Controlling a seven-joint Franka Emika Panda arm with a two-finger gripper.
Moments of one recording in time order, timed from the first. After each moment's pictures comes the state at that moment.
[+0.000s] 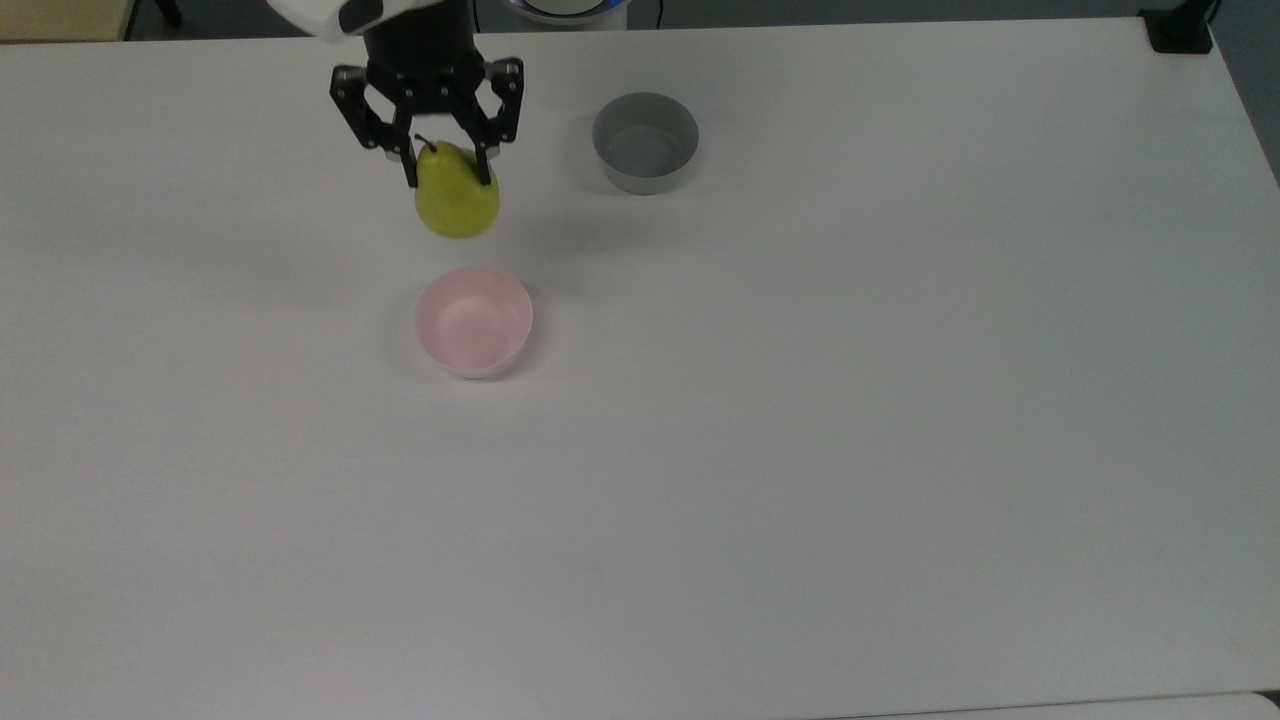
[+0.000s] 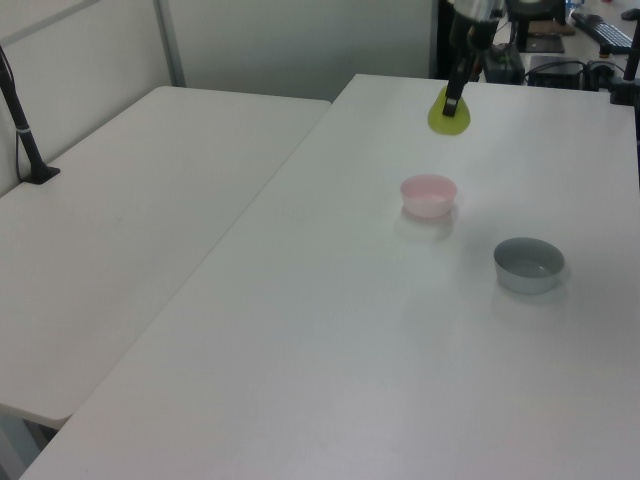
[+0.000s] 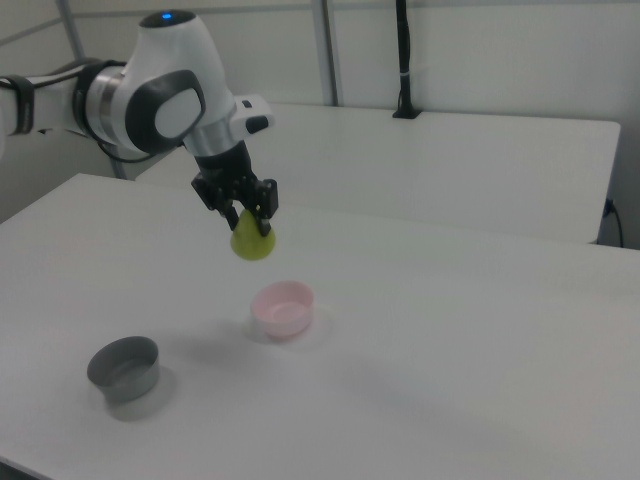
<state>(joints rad) 0.02 0.01 -0.10 -1.87 0.02 2.08 -0.19</state>
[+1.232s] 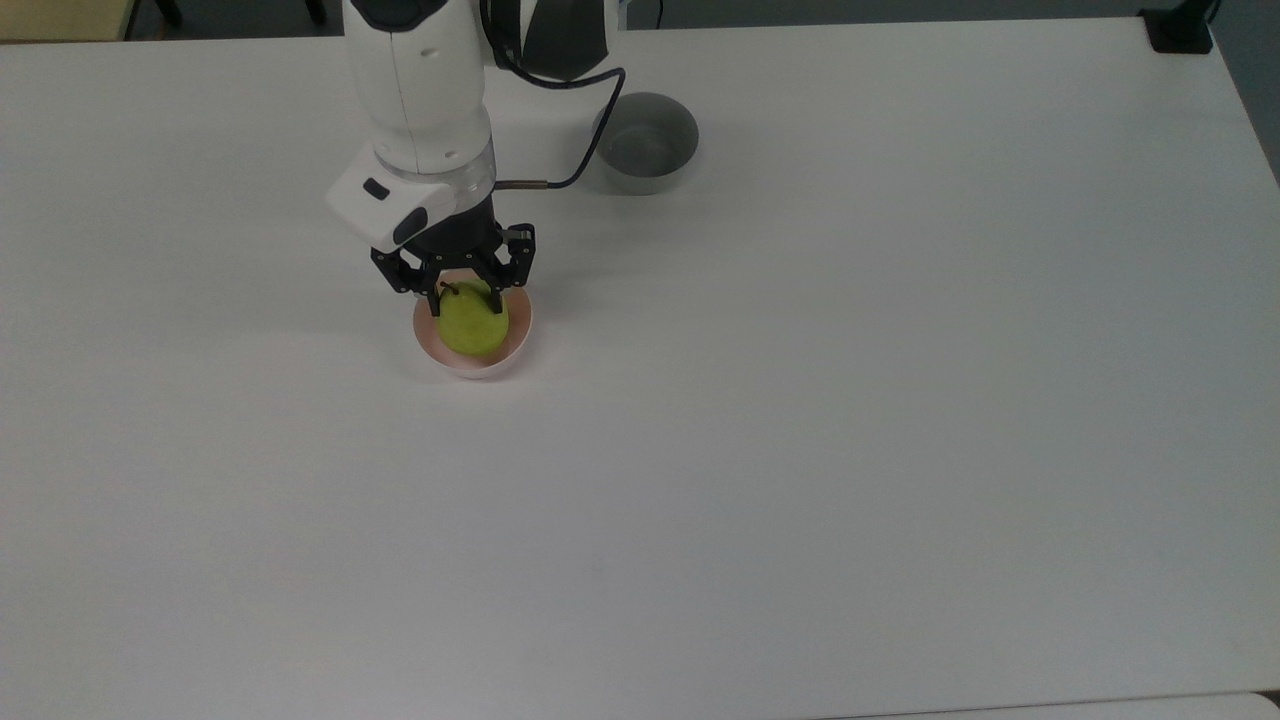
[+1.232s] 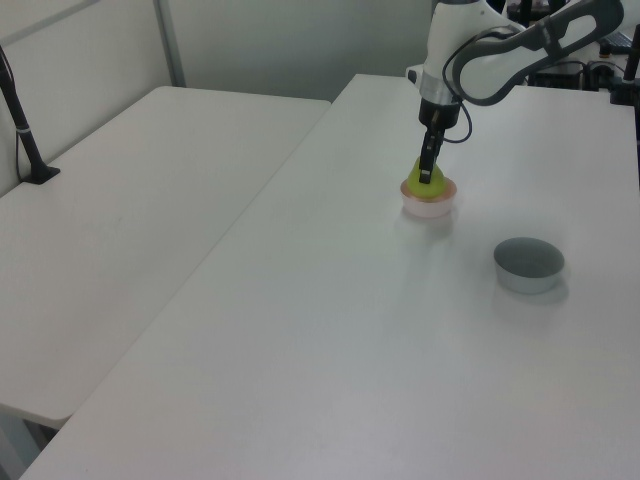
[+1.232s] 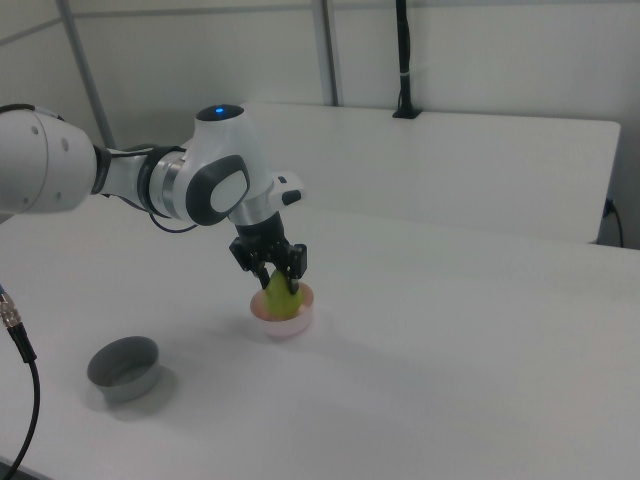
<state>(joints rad) 0.03 0.28 -0.10 -1.88 0.00 2.30 -0.19</state>
